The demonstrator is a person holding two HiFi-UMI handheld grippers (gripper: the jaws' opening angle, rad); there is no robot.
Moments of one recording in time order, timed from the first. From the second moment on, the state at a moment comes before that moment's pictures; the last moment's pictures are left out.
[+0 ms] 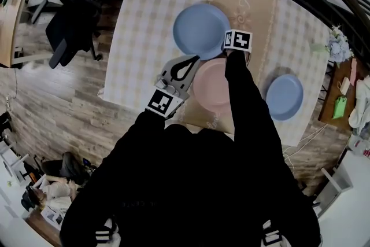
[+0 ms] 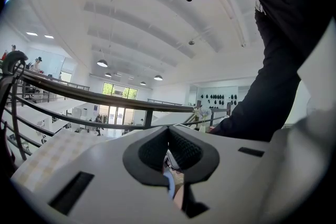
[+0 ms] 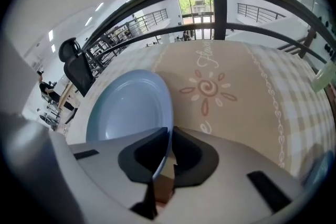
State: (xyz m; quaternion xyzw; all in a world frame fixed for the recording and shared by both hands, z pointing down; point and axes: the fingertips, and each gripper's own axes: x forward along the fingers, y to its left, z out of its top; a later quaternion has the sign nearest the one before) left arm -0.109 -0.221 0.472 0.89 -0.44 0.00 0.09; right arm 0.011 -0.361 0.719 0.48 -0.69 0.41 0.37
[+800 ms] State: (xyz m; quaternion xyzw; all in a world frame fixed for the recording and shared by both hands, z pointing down) left arm -0.108 -0.193 0.459 0.90 -0.43 0.00 0.07; right arm 0.007 -0.347 0.677 0.49 -0.68 0.49 0.23
